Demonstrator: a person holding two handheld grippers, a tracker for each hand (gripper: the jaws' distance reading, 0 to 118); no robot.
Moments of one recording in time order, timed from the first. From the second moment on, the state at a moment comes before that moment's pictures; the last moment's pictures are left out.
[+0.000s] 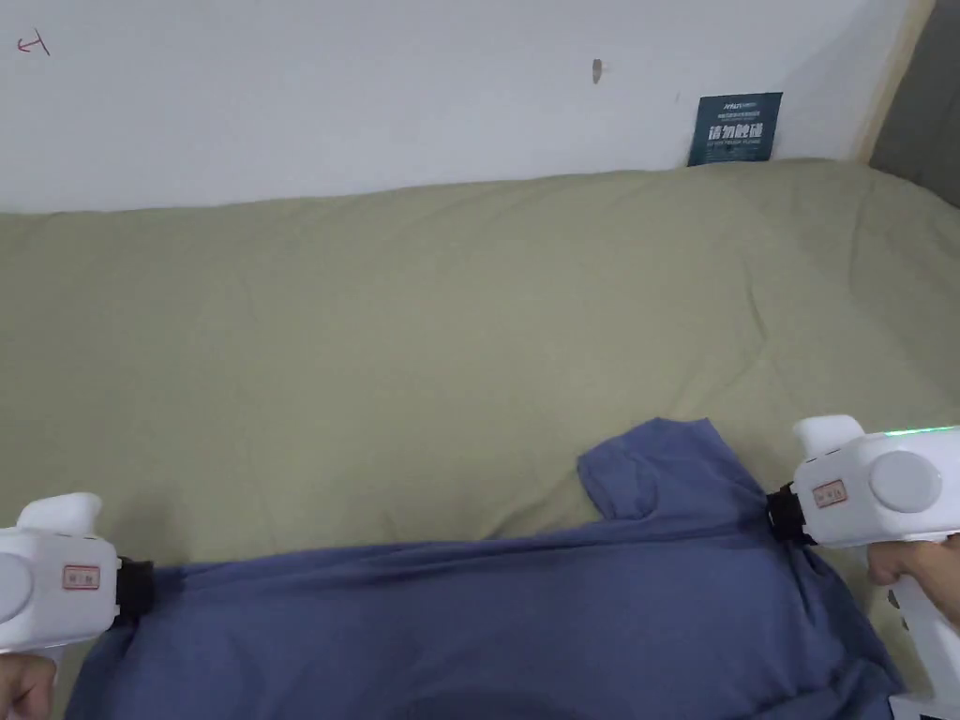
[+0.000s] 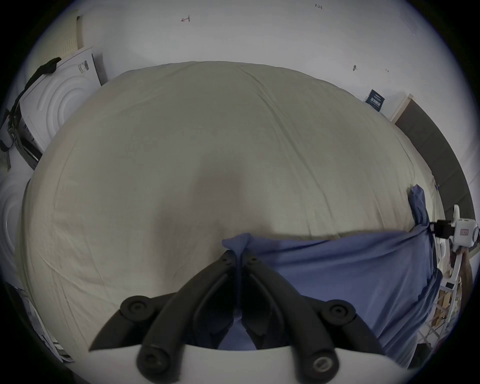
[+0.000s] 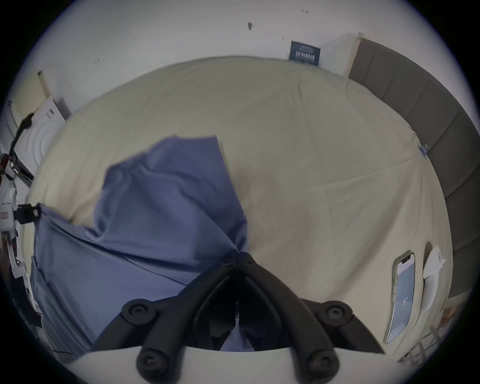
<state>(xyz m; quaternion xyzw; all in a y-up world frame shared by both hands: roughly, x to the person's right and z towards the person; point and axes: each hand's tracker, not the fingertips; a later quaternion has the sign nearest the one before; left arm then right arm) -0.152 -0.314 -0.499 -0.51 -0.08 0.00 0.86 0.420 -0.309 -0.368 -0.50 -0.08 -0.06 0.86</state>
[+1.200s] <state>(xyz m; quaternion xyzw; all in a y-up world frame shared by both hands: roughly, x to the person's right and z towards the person) -0.263 -0.305 -0.218 -0.42 -0.12 0.00 0.90 0.364 -0.287 -0.063 -0.42 -0.05 -0.10 0.90</state>
